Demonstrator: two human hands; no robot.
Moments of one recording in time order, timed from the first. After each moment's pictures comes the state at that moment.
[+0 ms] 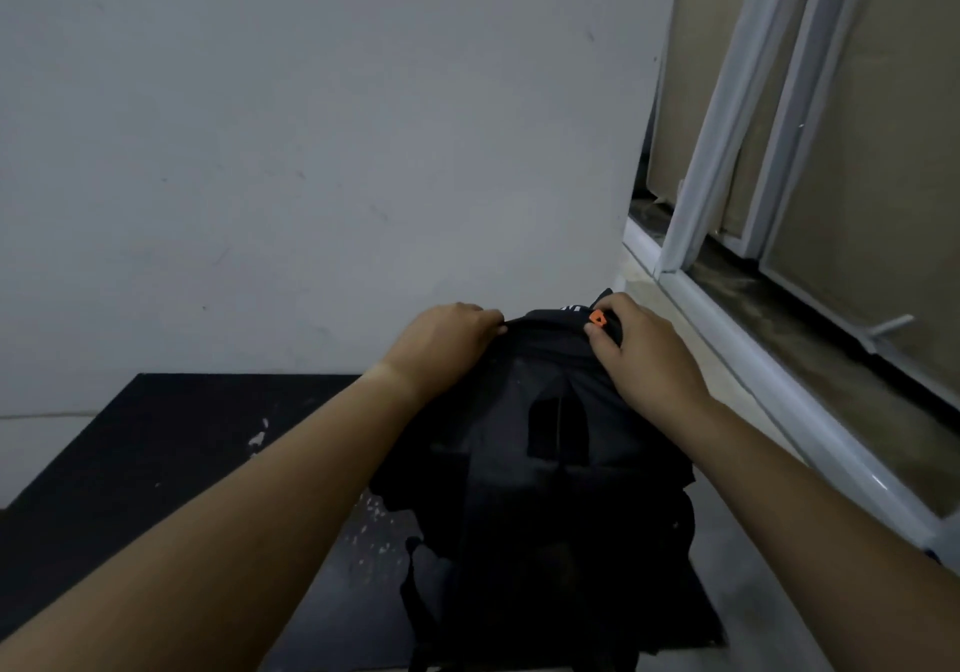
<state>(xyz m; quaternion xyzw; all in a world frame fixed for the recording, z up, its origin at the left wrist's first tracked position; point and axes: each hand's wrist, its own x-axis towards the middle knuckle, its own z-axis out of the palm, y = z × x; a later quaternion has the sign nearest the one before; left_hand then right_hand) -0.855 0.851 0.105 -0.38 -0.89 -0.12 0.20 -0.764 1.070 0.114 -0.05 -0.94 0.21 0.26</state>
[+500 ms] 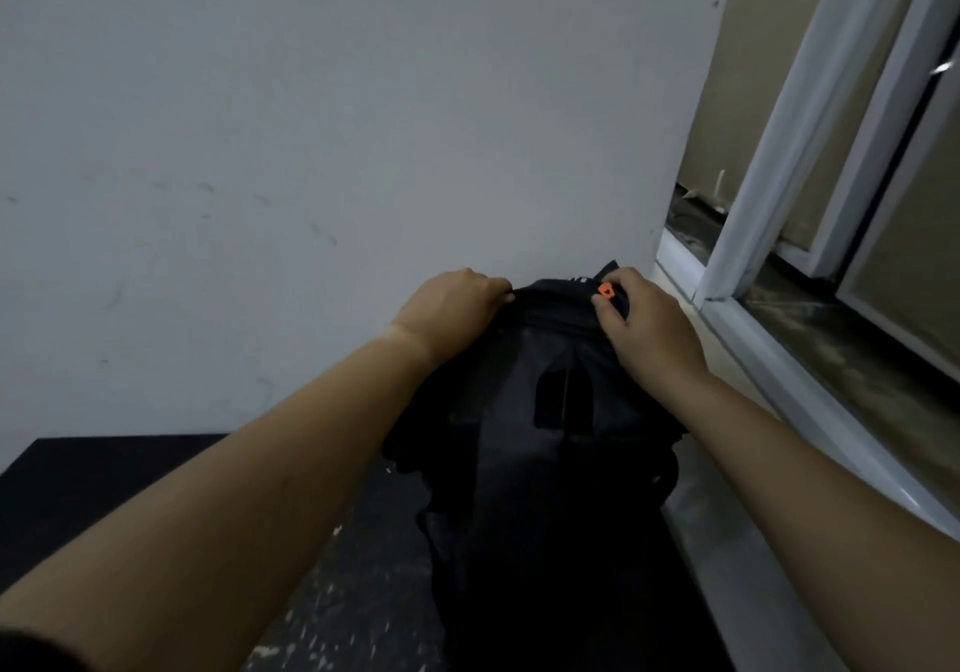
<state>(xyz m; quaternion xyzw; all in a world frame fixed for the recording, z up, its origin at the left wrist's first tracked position) -1.105 0.953 0.100 -0.38 -0.90 -0.10 0.19 -1.014 1.172 0.088 -0.05 -0.93 0.24 0.29</state>
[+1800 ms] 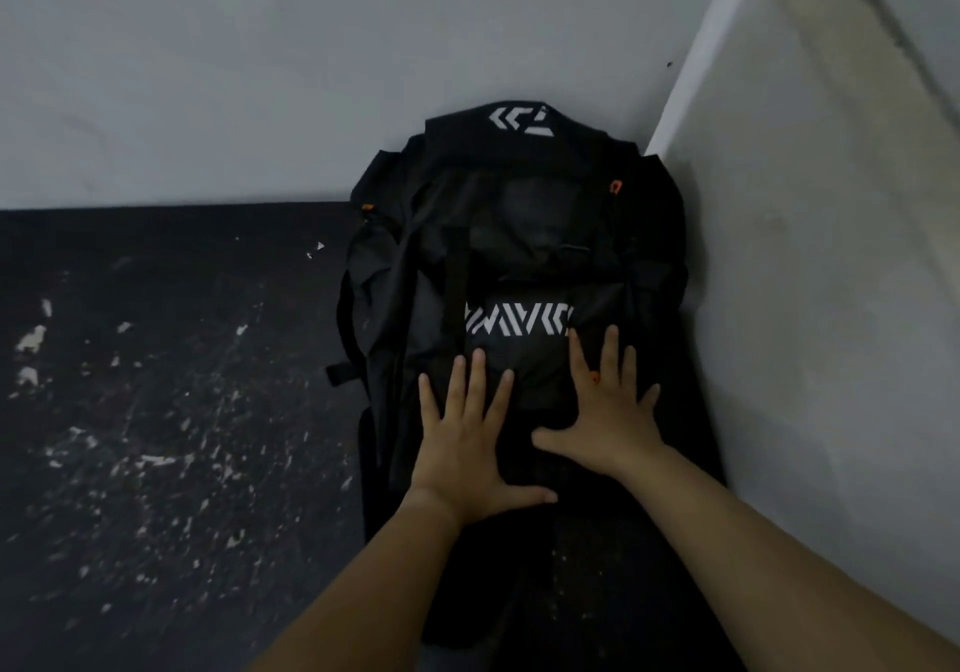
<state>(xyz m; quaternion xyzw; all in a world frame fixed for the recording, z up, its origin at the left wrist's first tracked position) -0.940 1.027 -0.289 -0.26 -0.95 -0.02 -0.16 -0.935 1.212 -0.269 -0.14 -0.94 0.17 -0.26</state>
